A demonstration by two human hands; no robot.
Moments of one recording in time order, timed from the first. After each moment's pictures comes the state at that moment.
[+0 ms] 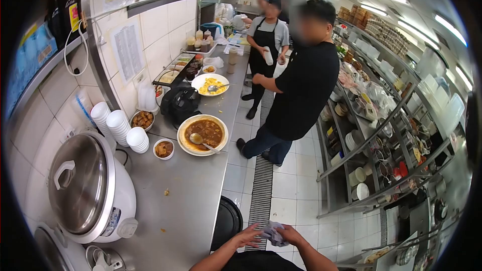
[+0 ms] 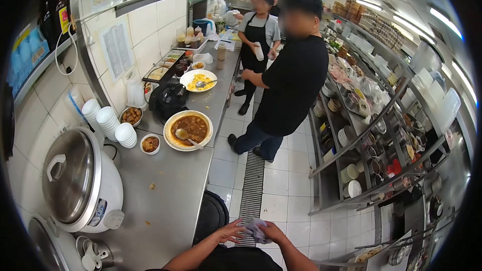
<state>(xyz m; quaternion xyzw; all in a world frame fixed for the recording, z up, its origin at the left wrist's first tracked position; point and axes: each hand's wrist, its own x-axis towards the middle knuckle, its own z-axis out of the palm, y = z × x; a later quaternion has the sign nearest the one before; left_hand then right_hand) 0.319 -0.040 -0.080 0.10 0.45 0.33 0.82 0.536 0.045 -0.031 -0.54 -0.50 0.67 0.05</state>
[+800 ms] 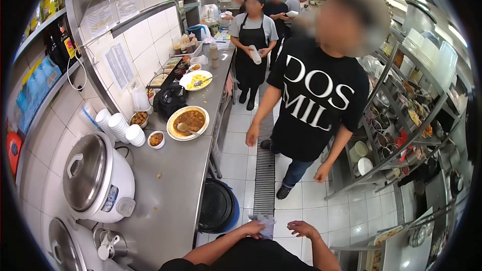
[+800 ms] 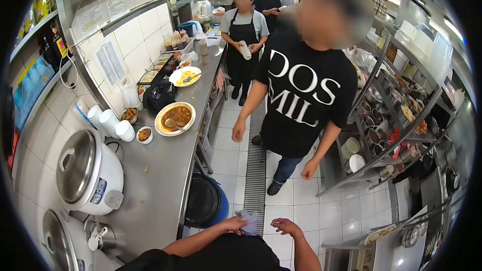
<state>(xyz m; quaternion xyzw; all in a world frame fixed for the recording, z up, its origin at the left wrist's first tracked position) 0.442 -0.067 -0.067 0.32 0.56 0.20 0.74 0.722 0.011 -0.054 -0.57 -0.50 0.65 -0.10</state>
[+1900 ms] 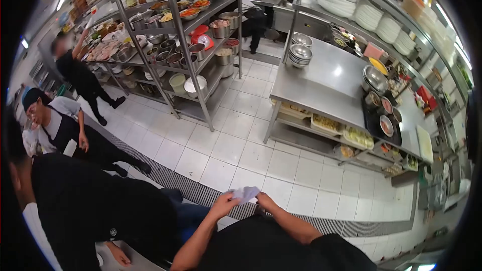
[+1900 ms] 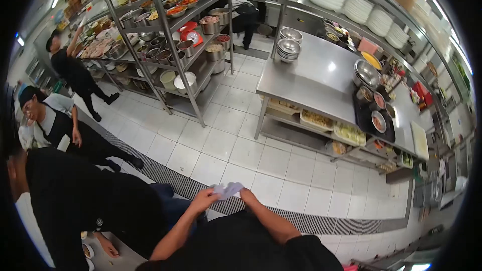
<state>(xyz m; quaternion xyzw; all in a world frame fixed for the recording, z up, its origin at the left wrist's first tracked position) 0.675 -0.164 -0.025 0.72 0.24 -0.01 0.66 0.824 -0.331 -0.151 -0.76 -0.14 0.48 0.41</state>
